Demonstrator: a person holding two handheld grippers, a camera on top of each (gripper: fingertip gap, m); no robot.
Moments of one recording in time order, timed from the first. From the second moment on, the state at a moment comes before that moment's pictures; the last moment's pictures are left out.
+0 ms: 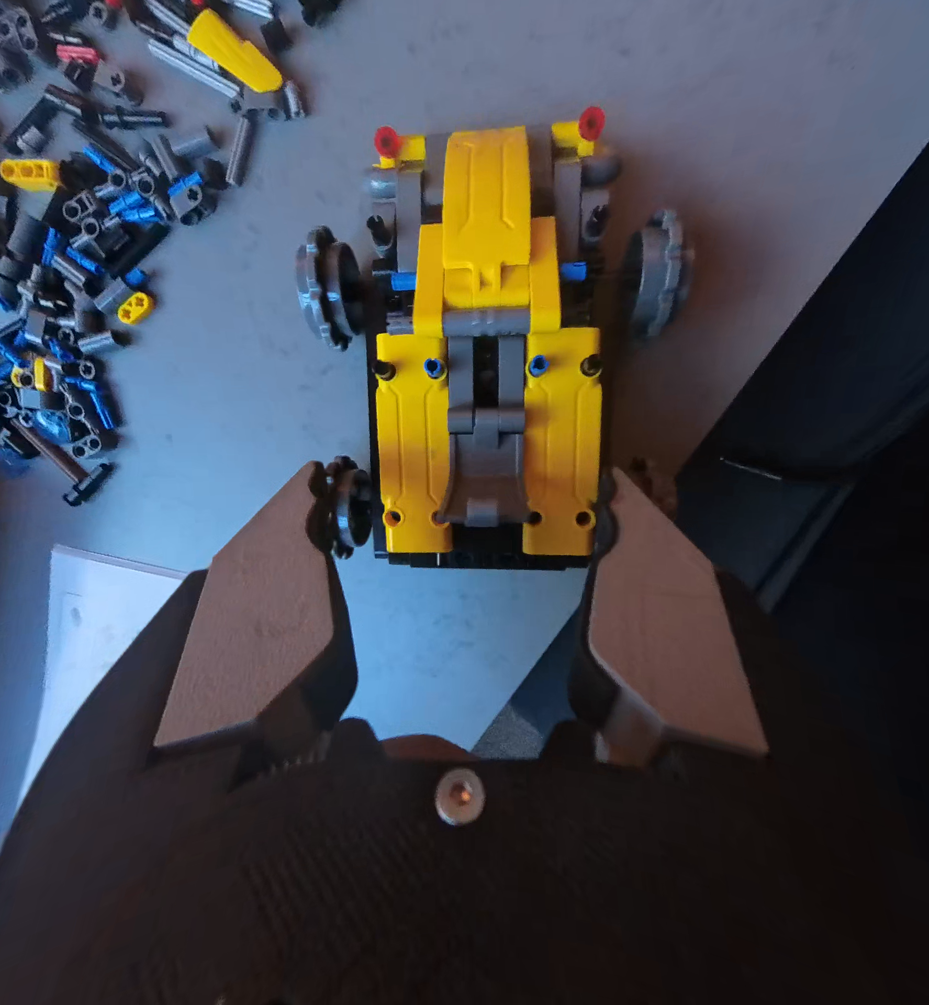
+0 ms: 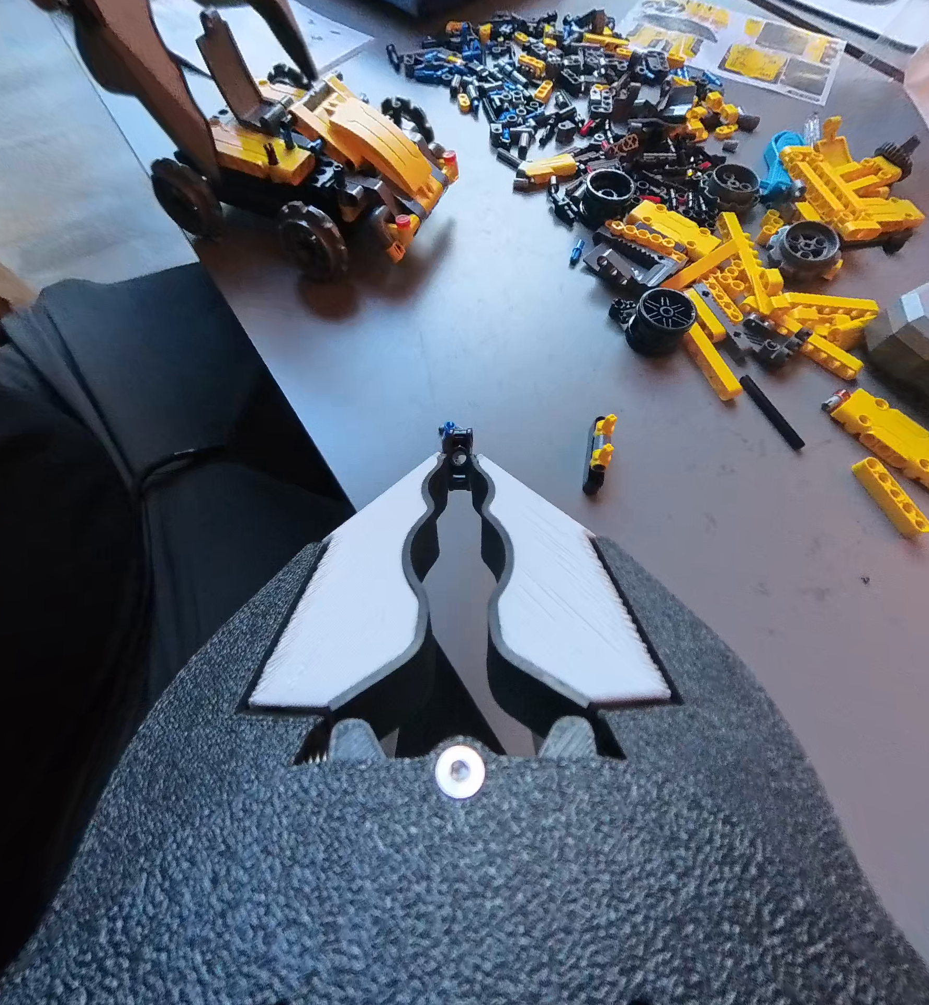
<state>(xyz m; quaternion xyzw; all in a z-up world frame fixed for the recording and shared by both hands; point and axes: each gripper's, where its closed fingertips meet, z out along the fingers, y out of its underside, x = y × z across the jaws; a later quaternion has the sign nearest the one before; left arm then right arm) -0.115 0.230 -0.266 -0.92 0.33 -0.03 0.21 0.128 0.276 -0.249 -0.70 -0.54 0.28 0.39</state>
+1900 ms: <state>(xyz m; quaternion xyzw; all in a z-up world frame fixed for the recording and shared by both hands) 0.102 0.278 -0.292 -0.72 0.61 -0.22 0.25 0.132 0.282 -0.259 -0.71 -0.50 0.35 0.36</state>
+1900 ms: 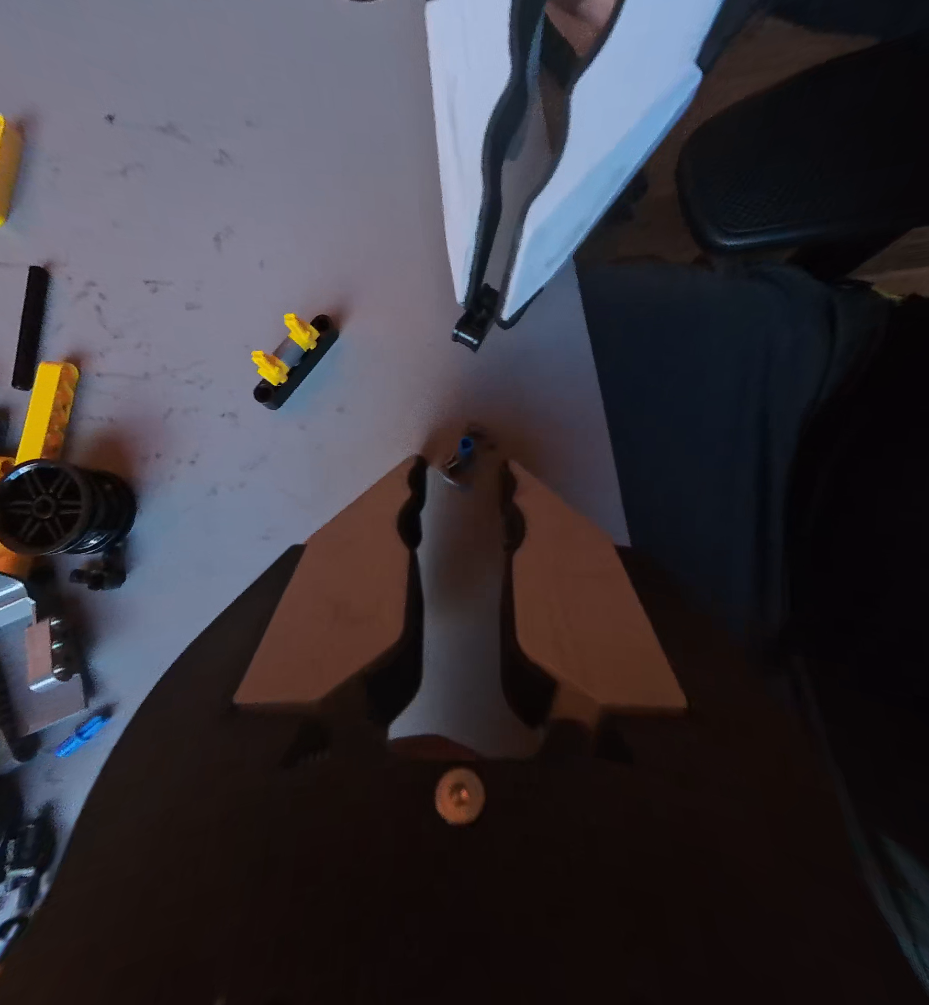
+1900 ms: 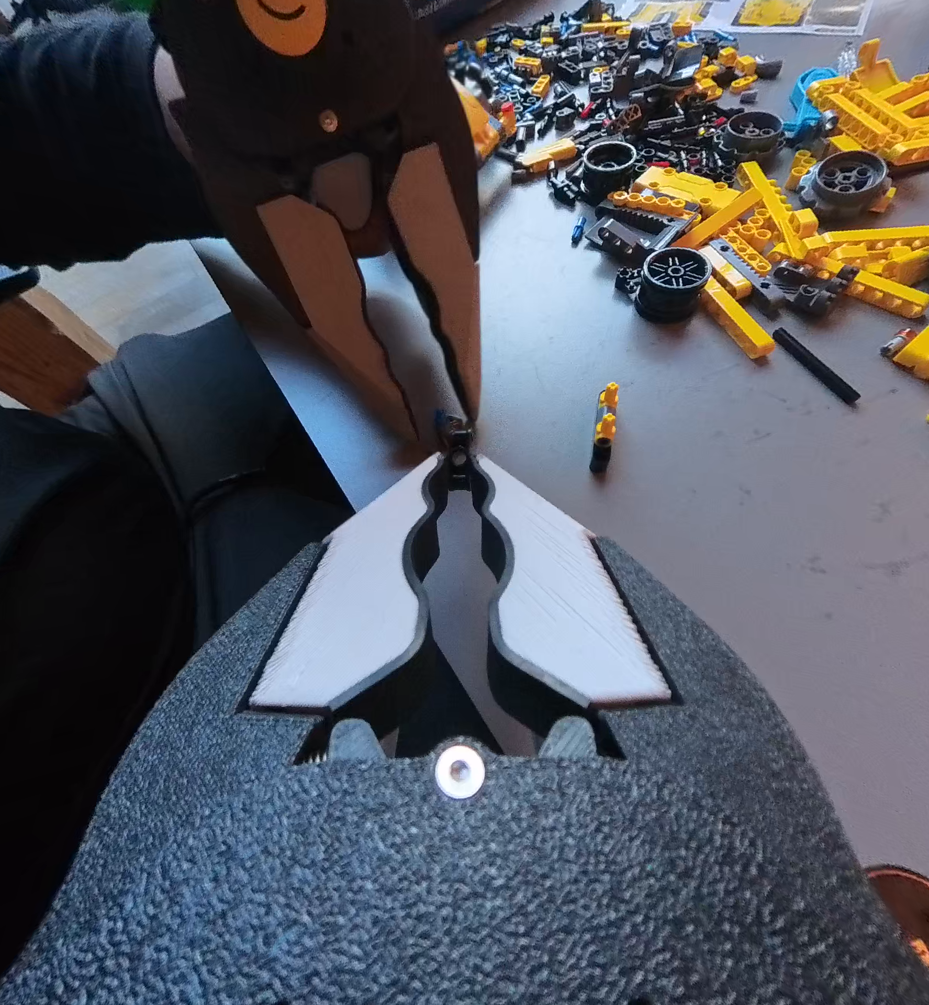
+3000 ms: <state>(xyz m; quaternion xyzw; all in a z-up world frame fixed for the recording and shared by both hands) 0.077 0.240 -0.259 -0.68 0.59 -0.25 0.34 0.076 0.242 -0.259 -0.63 -0.67 0.22 0.33</state>
